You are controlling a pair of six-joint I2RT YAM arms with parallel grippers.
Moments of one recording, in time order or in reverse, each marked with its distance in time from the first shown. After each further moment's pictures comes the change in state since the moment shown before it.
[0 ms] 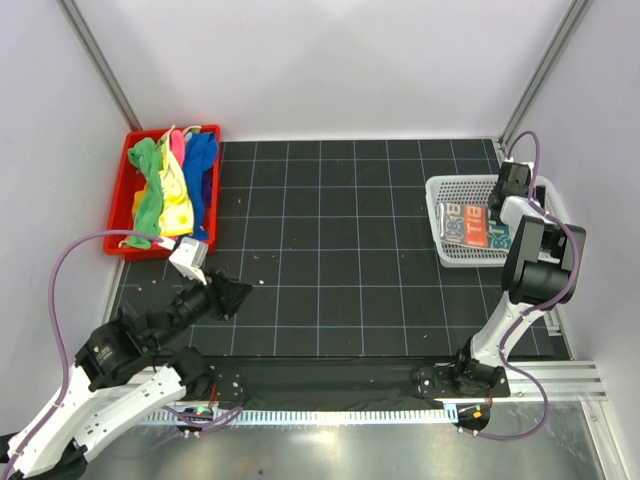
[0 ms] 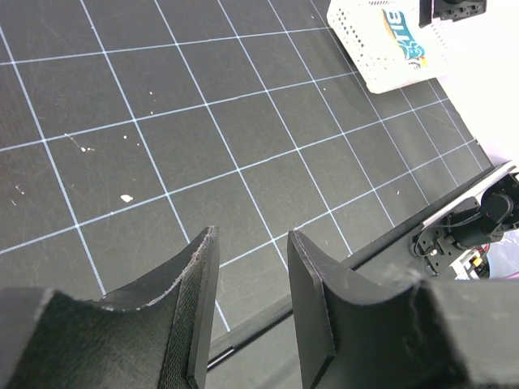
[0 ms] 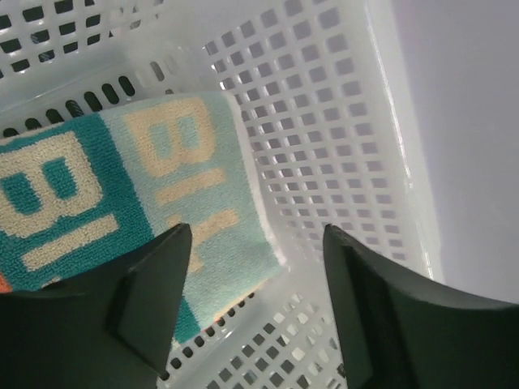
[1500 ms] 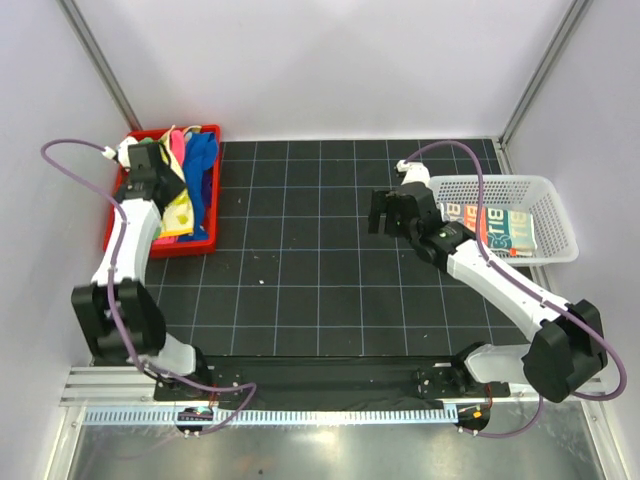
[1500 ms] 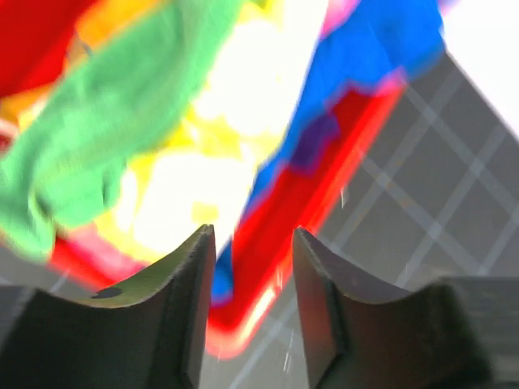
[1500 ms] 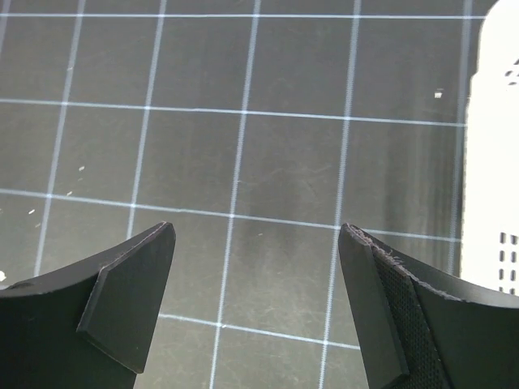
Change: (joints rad) left arm 0.904 1.060 0.465 0.225 -0.066 -0.094; right arm 0.819 -0.567 -0.199 -0.142 -0.308 0.623
